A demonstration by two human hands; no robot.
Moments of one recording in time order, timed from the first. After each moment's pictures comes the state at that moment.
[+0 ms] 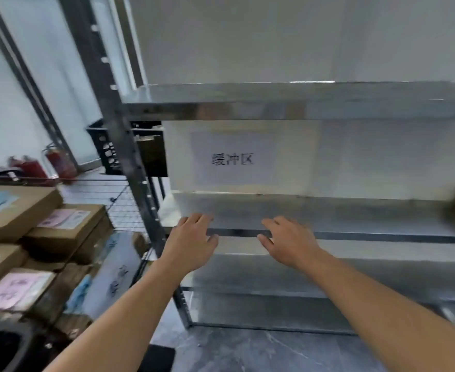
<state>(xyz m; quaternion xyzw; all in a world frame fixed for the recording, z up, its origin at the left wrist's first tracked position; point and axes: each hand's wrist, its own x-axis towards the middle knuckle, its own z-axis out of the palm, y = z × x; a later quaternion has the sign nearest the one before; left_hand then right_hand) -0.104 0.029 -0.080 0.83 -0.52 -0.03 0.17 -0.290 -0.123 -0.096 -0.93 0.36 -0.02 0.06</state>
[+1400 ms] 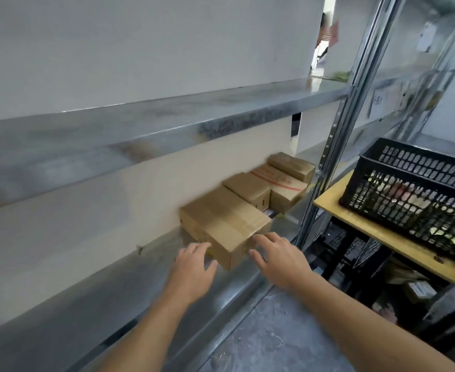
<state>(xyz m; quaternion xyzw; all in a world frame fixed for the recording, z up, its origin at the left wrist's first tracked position) -0.634 -0.500 -0.153 0.58 -0.77 -0.20 0.18 -0.853 -0.466 -0.114 -0.71 0.70 -0.08 0.08</state>
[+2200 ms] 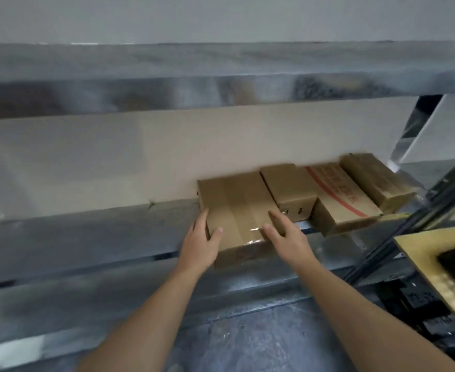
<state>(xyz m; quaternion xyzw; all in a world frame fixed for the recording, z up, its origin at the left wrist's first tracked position) -0.743 -0.546 -0.176 0.76 -0.44 -0.29 0.38 -0.944 -0.628 -0.173 -0.69 0.57 -0.21 0.41</state>
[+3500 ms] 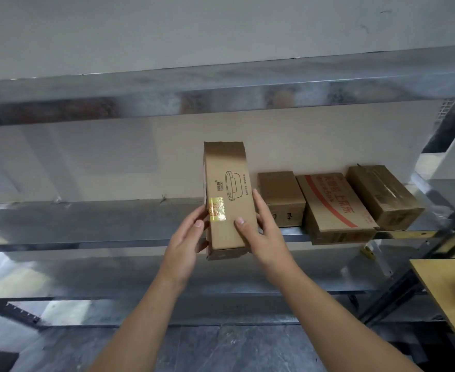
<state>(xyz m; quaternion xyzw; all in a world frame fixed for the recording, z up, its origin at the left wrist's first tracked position) -0.843 -0.489 -0.103 0.63 -0.33 -0.31 0.63 -0.978 -0.588 -0.114 -0.59 0.30 -0.34 0.67</state>
